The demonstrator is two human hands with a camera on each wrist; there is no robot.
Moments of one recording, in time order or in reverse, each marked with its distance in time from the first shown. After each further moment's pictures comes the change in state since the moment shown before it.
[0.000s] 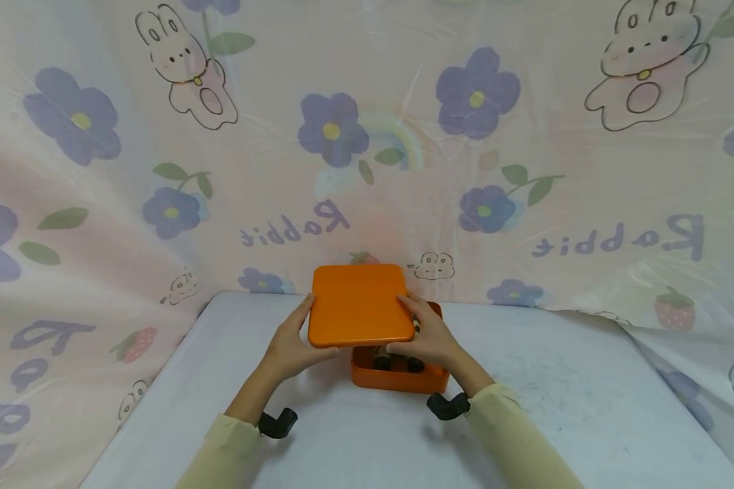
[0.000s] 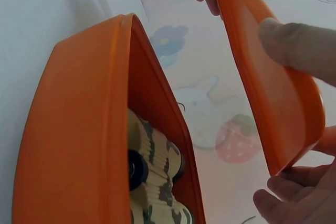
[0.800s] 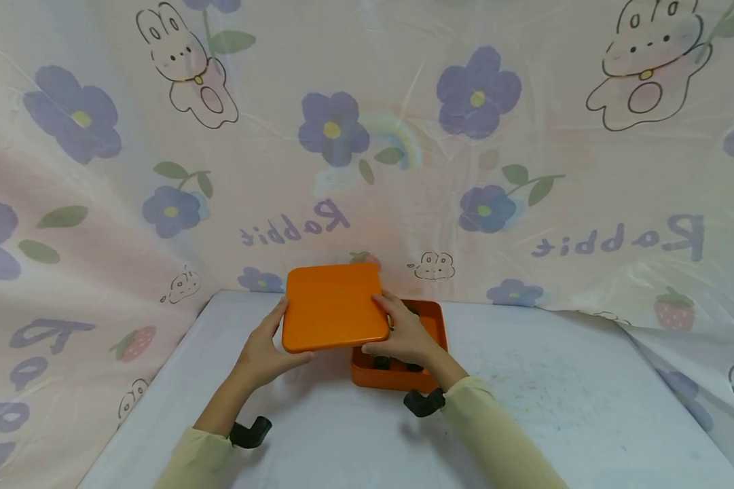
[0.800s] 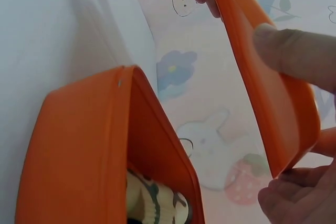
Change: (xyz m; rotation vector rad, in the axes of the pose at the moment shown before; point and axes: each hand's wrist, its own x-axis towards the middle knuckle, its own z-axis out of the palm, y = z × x) left_hand -0.020 -0.021 -0.031 0.060 0.044 -0.010; right_hand 0.015 -0.027 0.027 0.000 -0.064 0.004
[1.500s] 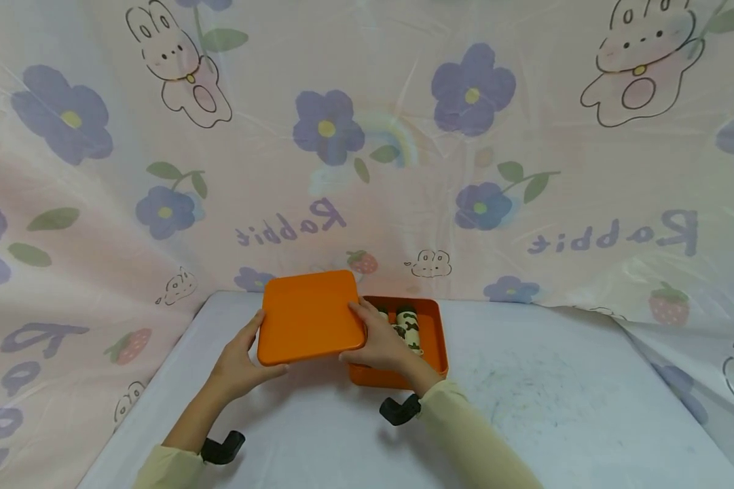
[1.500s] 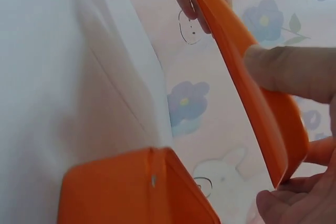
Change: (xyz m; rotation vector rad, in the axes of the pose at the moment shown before) left_hand -0.019 -0.027 -0.021 0.063 -0.024 -0.027; right_hand 0.005 -0.016 0.035 0.007 -0.063 -0.005
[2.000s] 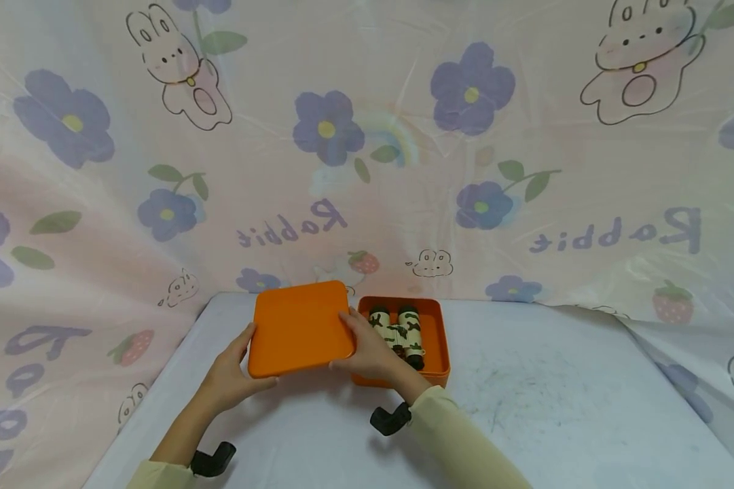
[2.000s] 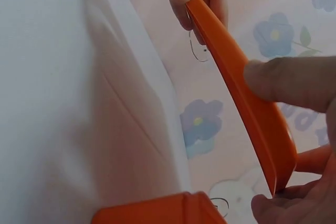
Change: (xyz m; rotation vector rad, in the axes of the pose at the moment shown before) left_hand -0.012 -0.013 -0.008 0.057 -0.030 -0.036; right_hand 0.001 -0.006 0.022 0.015 -0.051 0.032
